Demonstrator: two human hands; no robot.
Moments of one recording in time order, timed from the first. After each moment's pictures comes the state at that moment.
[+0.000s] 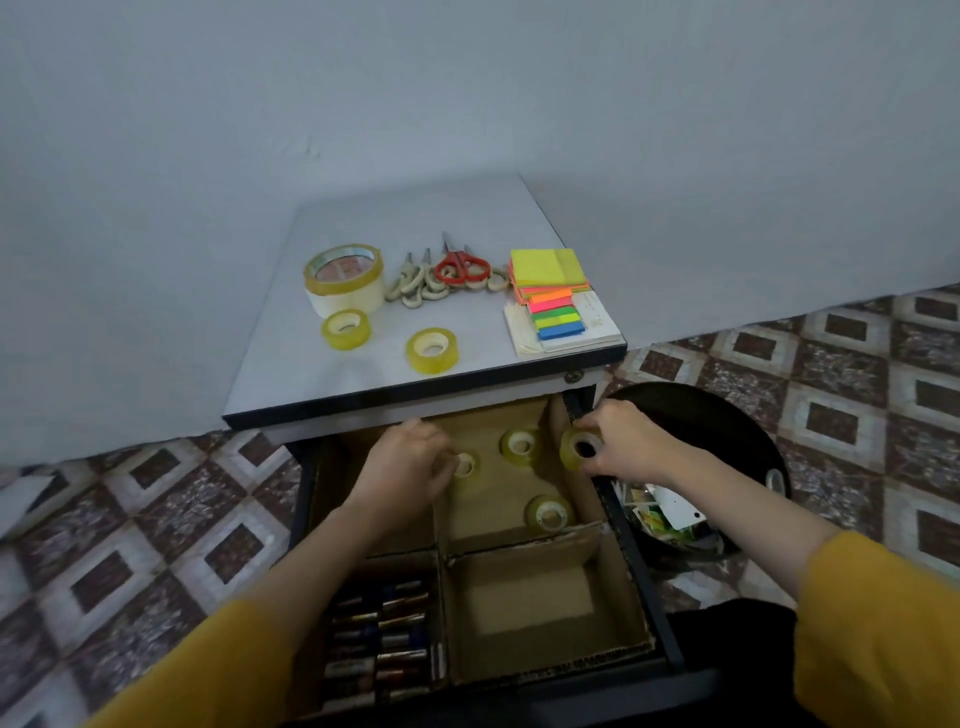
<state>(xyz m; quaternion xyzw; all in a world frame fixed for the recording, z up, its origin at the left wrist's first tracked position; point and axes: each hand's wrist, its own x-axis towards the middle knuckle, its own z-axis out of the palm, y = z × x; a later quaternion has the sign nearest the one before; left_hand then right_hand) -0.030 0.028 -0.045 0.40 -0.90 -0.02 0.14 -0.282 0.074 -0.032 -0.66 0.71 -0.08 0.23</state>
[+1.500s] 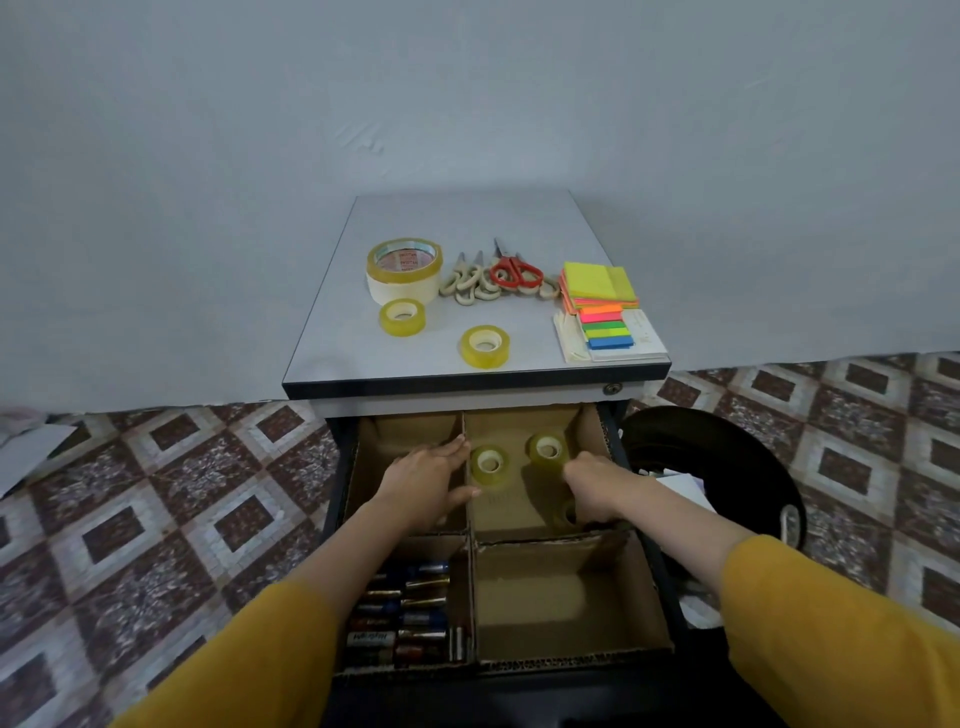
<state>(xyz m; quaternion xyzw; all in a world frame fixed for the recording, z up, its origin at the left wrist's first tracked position) -0.012 0.039 -0.056 0.51 -0.85 -0.12 -0.06 -0.221 0.072 -0.048 -0.72 0.65 0.15 0.20</state>
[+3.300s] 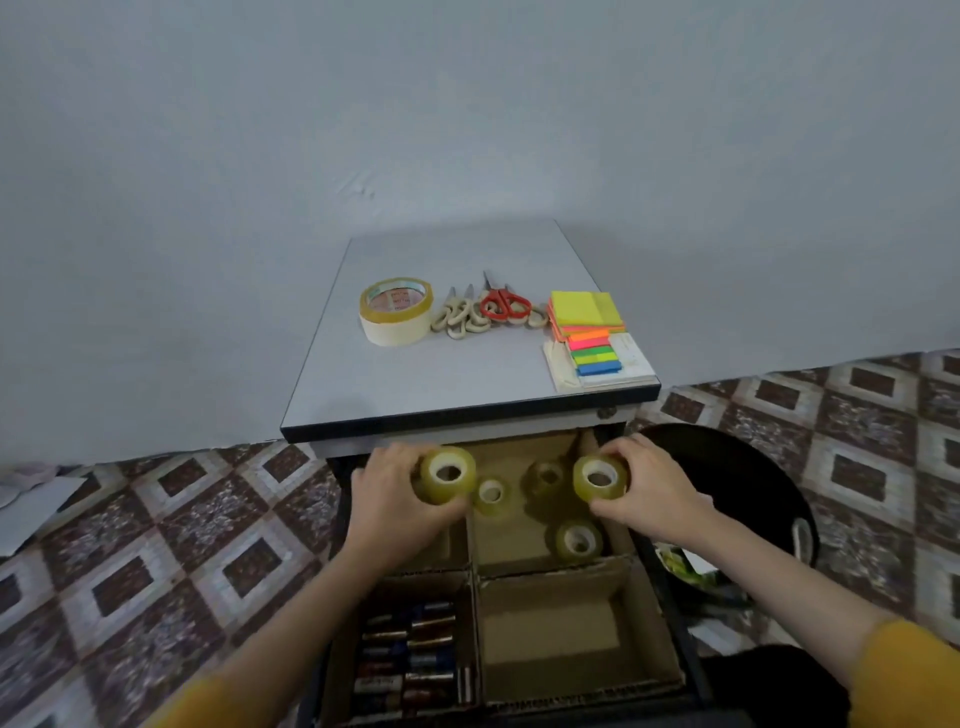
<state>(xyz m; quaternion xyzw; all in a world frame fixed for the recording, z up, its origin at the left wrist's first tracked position) 0.002 0.064 -0.015 0.55 -0.78 -0.15 0.26 -0.259 0.102 -0.022 -0.64 0.71 -0.21 0.20</state>
